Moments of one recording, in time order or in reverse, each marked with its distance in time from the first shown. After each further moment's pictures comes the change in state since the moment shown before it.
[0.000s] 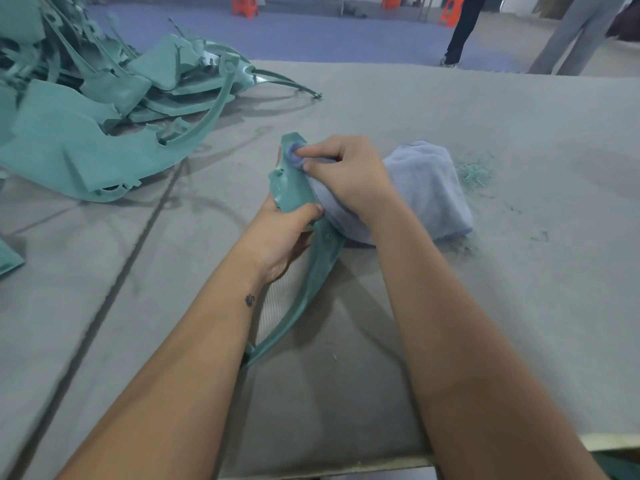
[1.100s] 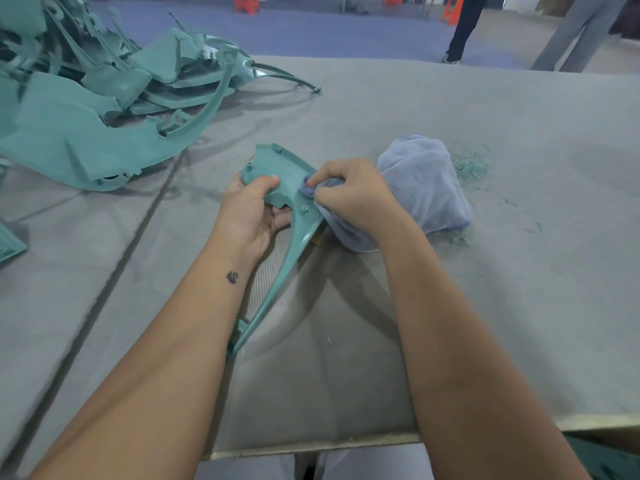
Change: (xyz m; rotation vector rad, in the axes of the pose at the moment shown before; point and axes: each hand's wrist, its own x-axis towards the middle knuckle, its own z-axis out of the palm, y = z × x) left_hand 0.004 0.013 -0.015 -0.287 0.219 -0.003; right_hand -0.036 0.010 -0.009 -0.143 -0.106 0.104
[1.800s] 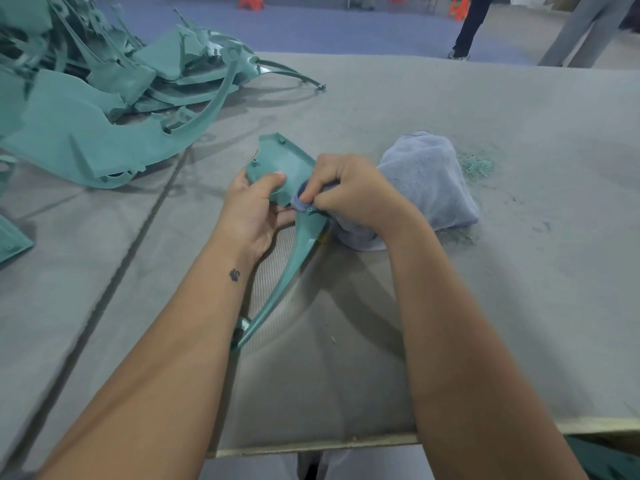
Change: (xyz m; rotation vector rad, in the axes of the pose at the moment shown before) left_hand -0.005 0.002 0.001 0.105 -0.031 0.037; right_hand 0.001 -0.006 0.000 0.036 -0.130 -0.199
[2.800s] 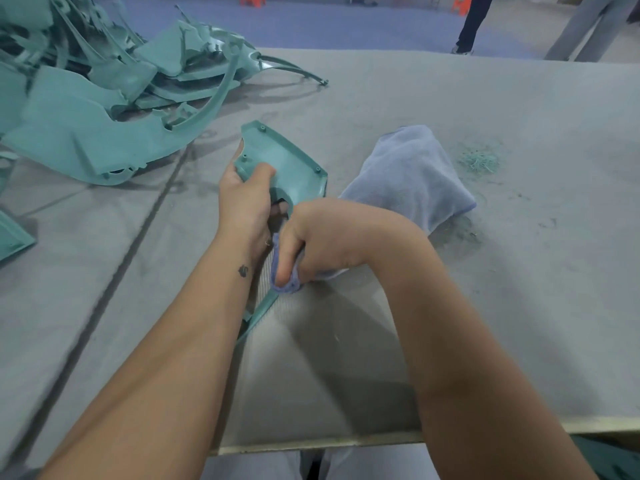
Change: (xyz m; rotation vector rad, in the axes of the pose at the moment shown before) left_hand 0.003 -0.002 0.000 0.042 0.246 0.137; right_hand -0.033 -0.049 0.020 -0.508 -0.627 0.065
